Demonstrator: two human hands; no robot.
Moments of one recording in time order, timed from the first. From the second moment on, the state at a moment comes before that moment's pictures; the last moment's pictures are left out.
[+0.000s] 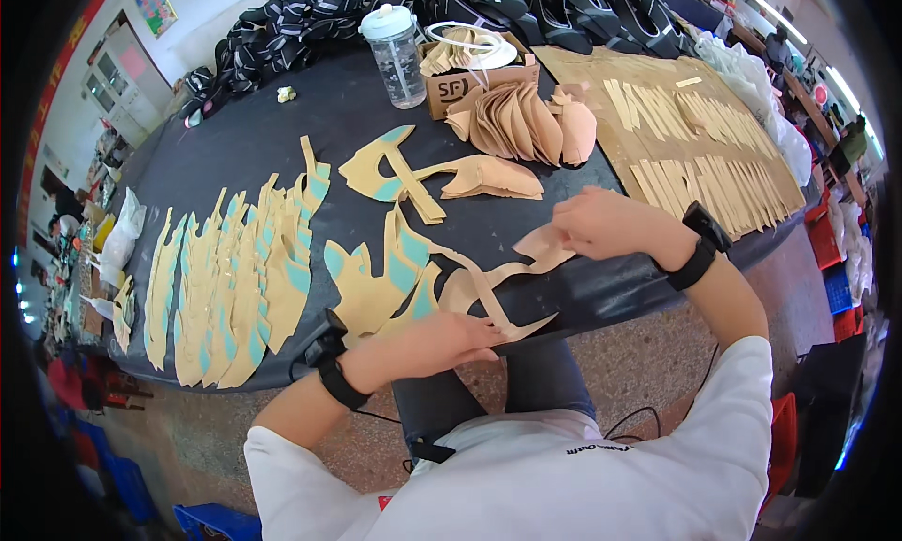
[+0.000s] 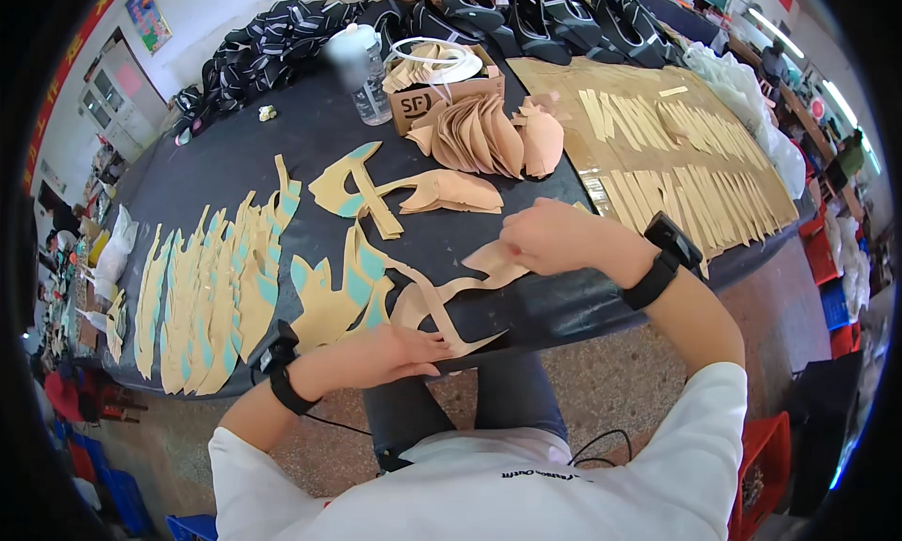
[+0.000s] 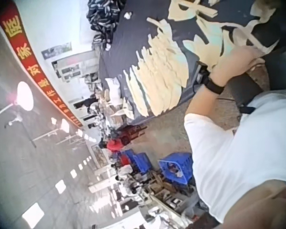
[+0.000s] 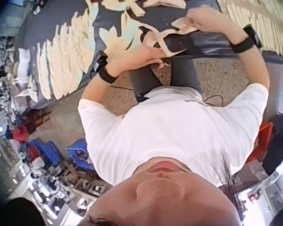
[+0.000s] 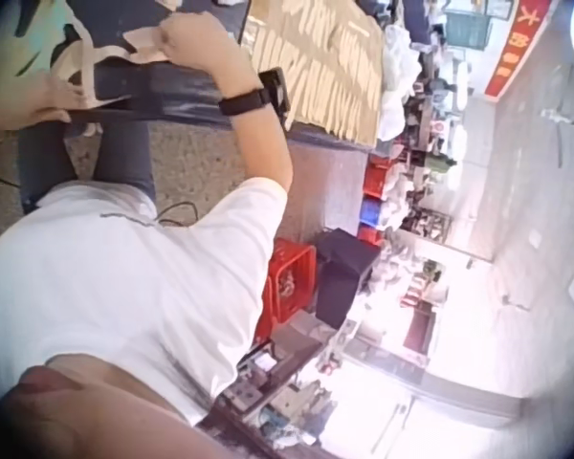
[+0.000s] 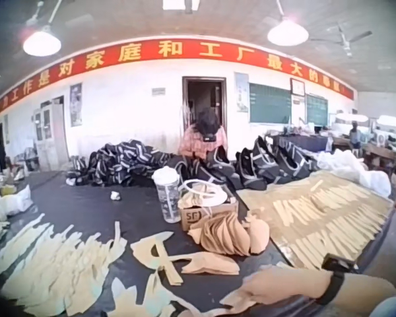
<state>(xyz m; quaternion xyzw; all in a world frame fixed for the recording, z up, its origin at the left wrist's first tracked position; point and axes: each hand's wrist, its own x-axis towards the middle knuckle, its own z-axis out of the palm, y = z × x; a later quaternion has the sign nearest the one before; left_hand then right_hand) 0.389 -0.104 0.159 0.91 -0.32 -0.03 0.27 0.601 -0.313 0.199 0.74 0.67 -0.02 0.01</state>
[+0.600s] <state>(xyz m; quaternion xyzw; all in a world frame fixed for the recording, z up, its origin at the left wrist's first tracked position) 0.534 0.094 0.234 0.81 0.03 -0.05 0.58 0.691 -0.191 0.186 0.79 0.47 -0.17 -0.36</state>
